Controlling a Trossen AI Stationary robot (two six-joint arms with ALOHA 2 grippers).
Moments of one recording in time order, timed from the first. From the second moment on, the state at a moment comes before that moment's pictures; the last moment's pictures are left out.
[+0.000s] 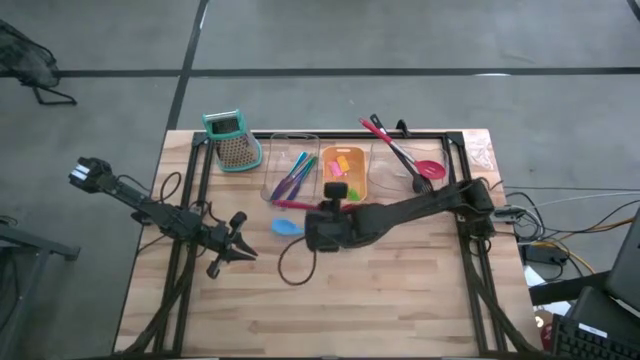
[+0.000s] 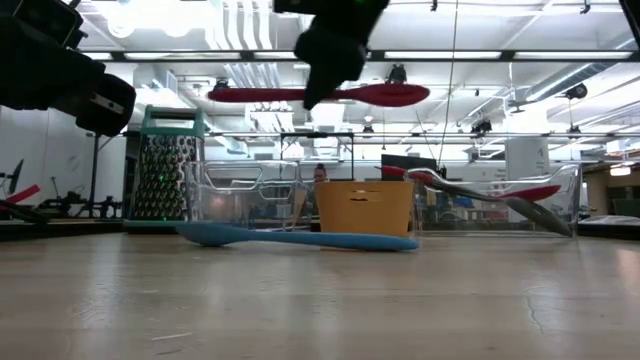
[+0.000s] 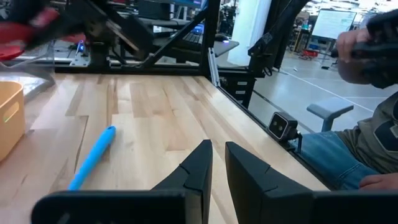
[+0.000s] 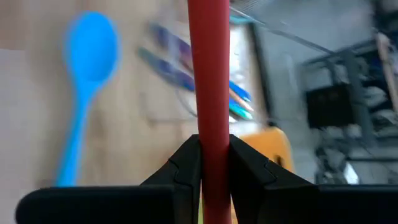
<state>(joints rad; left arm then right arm) -0.44 0.52 0.01 0.47 -0.07 -0.16 0.20 2.02 1.77 -0.87 0.74 0.05</state>
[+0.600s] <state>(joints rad) -0.44 0.52 0.01 0.47 -0.07 -0.16 0.10 1.57 1.25 -0.84 1.00 0.27</state>
